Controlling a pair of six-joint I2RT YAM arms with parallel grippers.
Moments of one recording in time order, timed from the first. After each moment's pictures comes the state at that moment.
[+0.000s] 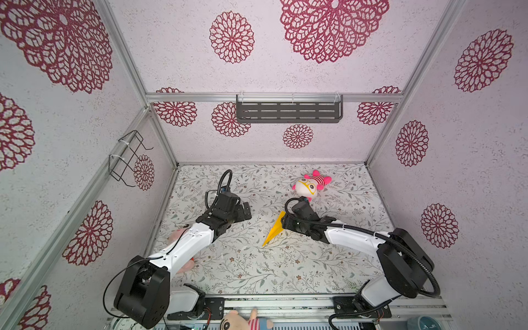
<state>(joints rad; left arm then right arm) -0.43 1.32 0.81 -0.27 -0.10 -0.58 0.77 1.59 0.91 -0.17 0.11 0.92</state>
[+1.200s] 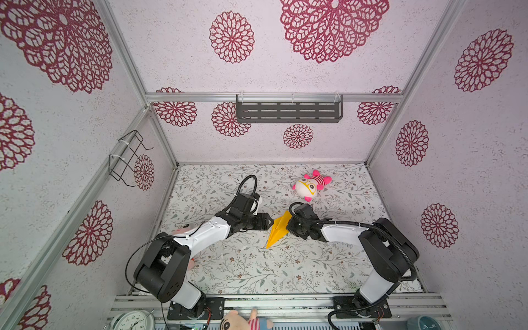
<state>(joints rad) -0.57 1.57 0.92 -0.20 0.34 -0.50 0.66 1.70 0.82 -0.01 -0.06 1.09</state>
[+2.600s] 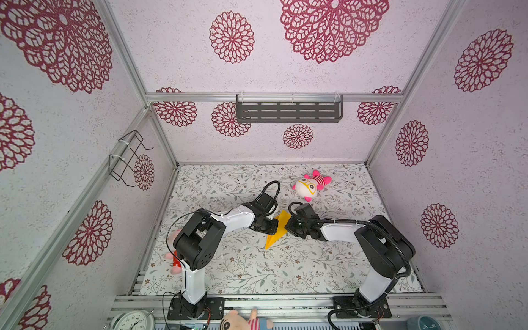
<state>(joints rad) -0.67 1.92 1.20 -0.43 0.27 -0.32 0.64 1.73 0.81 0.06 -0.15 1.06</state>
